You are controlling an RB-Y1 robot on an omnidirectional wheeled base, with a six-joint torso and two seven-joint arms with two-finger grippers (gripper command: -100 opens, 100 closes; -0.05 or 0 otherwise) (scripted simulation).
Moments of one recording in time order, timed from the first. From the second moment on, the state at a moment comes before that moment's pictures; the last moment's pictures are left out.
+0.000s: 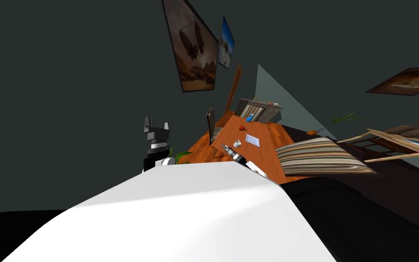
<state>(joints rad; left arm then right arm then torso) 0.50 -0.05 -0.06 -2.28 0.09 -0.39 0.14 0.48 -0.70 0.27 -1.76 0.27 -0.44 0.04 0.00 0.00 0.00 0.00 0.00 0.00</state>
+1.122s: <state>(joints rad) 0.50 -0.05 -0.06 -2.28 0.09 -0.39 0.14 0.50 -0.97 0.41 -1.45 0.39 -0.45 0.14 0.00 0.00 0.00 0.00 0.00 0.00</state>
